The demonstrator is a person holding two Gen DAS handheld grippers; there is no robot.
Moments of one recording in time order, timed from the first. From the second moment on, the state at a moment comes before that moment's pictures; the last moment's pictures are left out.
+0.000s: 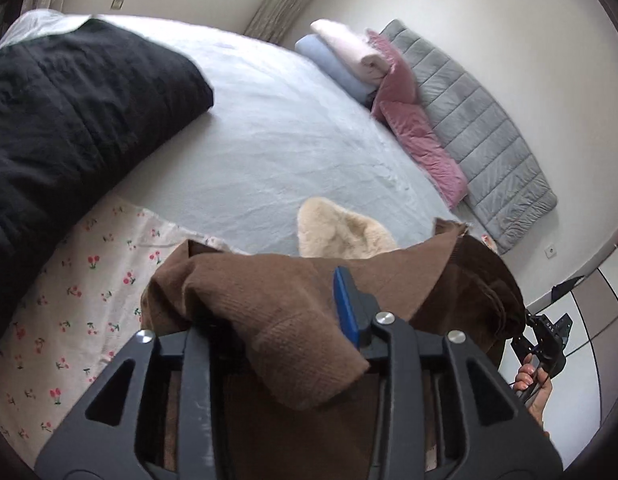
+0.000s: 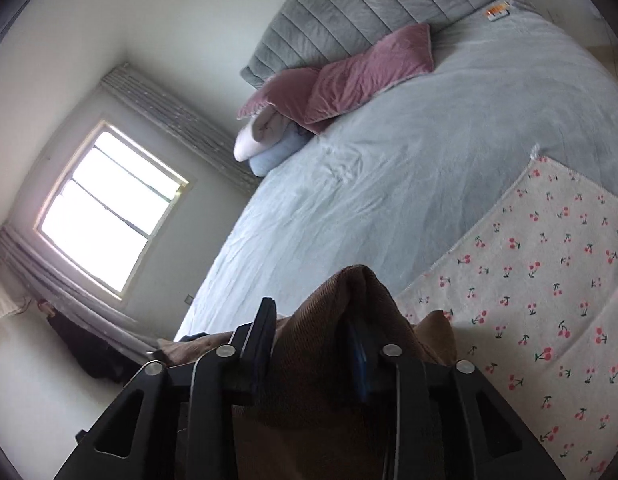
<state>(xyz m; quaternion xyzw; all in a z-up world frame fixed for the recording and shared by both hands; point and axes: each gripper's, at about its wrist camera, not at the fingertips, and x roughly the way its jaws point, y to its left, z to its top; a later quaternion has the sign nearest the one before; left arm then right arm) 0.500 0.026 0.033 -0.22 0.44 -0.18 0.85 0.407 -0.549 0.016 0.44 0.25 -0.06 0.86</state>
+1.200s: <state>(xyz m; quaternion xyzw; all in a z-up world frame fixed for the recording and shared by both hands) 0.568 -0.061 0.001 0.13 0.24 0.10 0.96 0.506 -0.479 0.014 0.06 0.24 -0.27 0.93</state>
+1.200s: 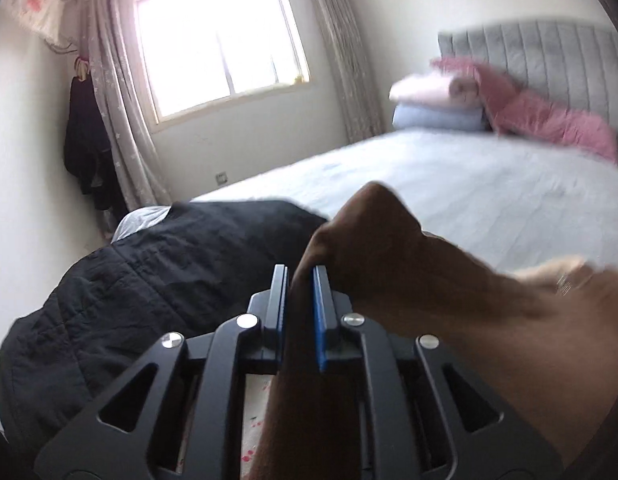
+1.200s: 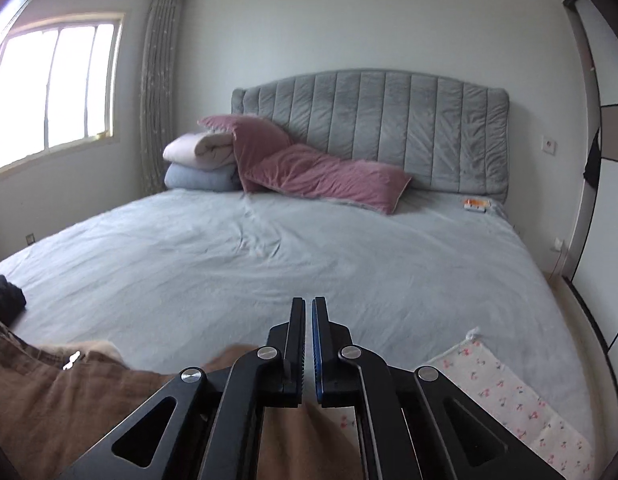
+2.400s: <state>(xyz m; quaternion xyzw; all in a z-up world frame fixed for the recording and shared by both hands) 0.530 -0.104 -0.017 0.00 0.38 -0.09 0.92 0.522 -0.409 -0.025 -0.01 0.34 -0.15 0.93</state>
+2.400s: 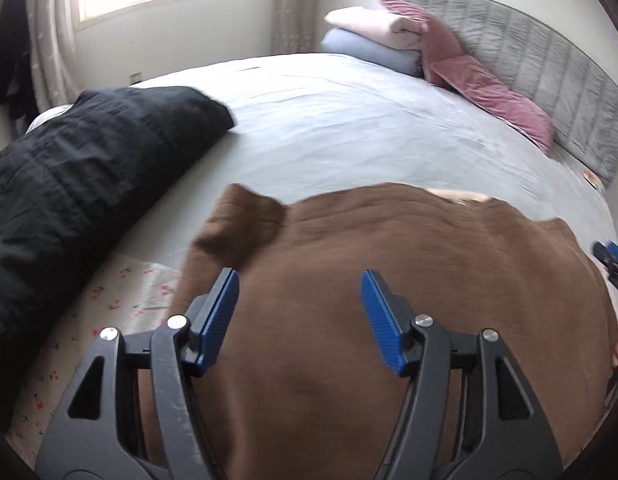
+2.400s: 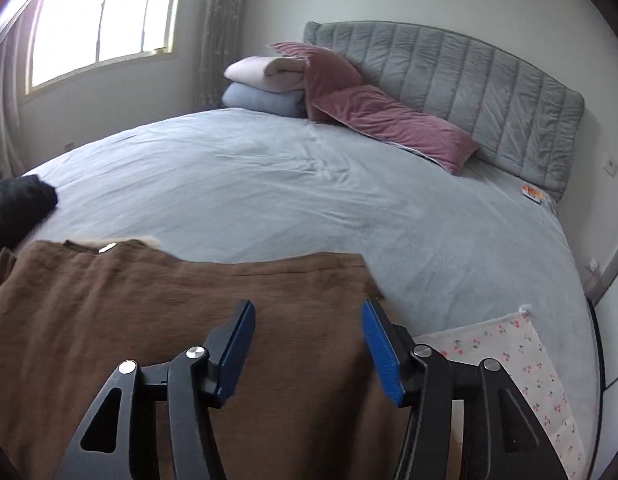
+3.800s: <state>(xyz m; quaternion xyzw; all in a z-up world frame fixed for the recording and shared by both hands) 0.333 -0.008 -0.031 0.08 0.45 -0.09 0.89 0.304 -0.420 -0.043 0.14 0.44 -0.11 0.88</state>
